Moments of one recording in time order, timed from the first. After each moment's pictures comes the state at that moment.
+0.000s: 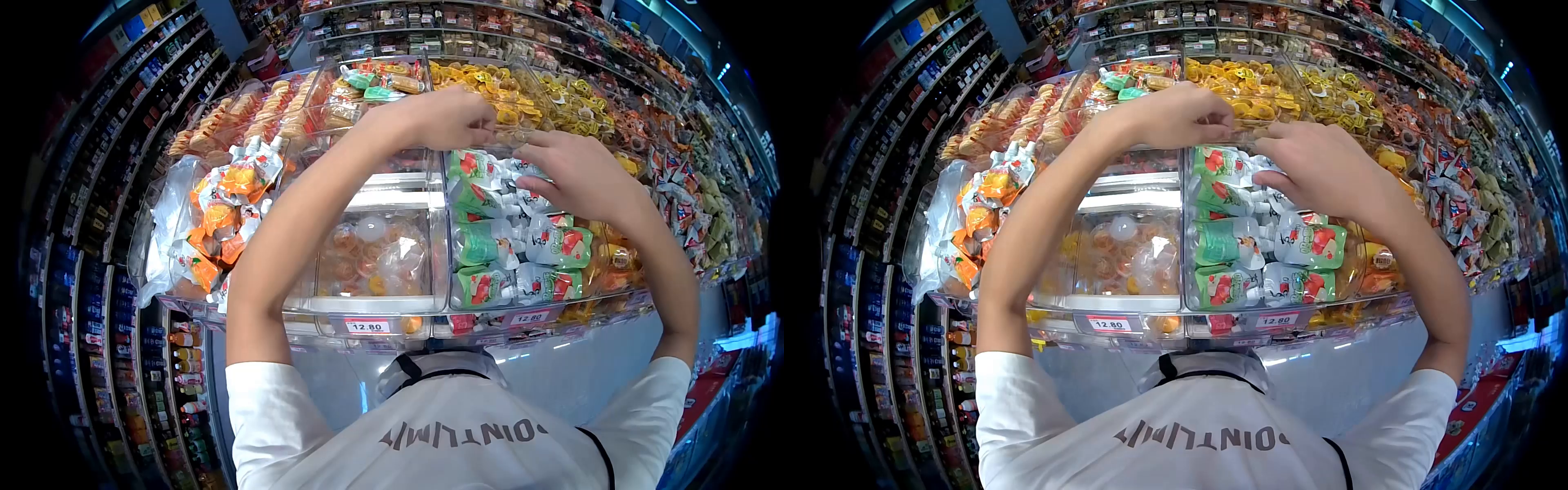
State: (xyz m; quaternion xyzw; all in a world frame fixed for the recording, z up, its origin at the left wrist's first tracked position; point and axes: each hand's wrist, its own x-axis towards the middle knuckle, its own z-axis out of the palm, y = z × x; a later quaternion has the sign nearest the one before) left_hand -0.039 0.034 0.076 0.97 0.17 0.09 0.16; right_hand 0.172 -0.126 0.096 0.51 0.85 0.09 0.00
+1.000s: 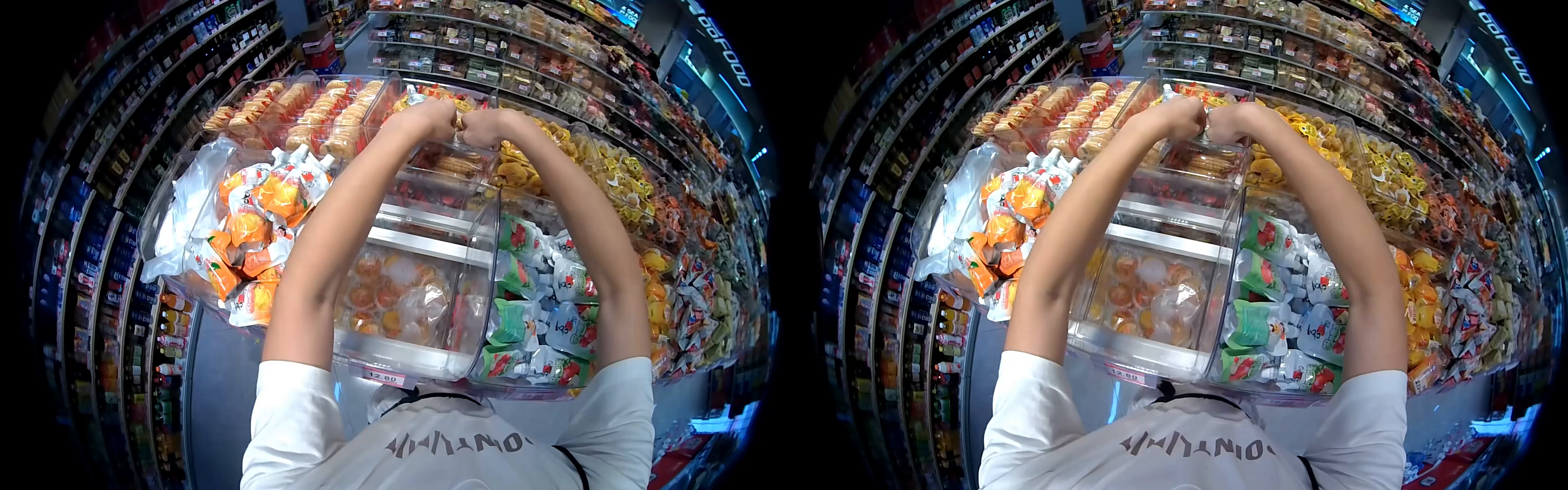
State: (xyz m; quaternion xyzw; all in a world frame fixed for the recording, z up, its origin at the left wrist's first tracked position) left_hand -0.102 0.229 0.006 0.88 0.45 0.09 0.09; right_hand 0.070 0.224 0.028 0.55 0.81 -0.14 0.15
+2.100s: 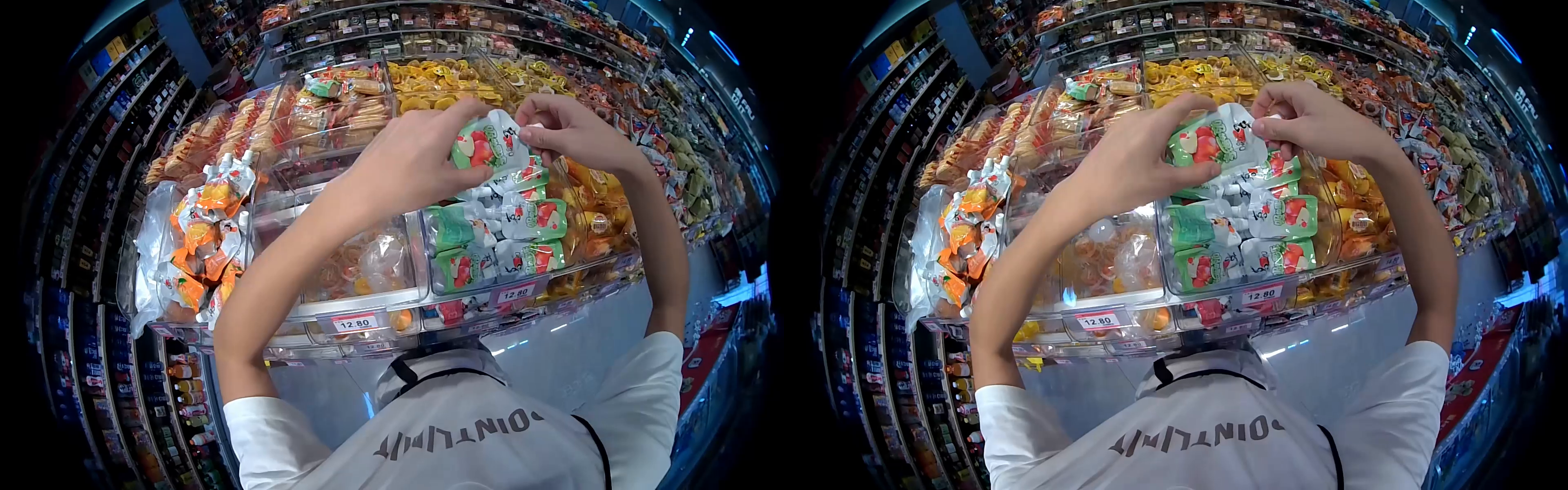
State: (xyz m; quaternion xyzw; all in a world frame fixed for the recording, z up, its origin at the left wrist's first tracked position) left_hand -0.063 -0.070 0.075 0.93 0.18 0.29 0.16; right_hand 0.210 -0.142 0.112 0.60 0.67 -0.35 -0.26
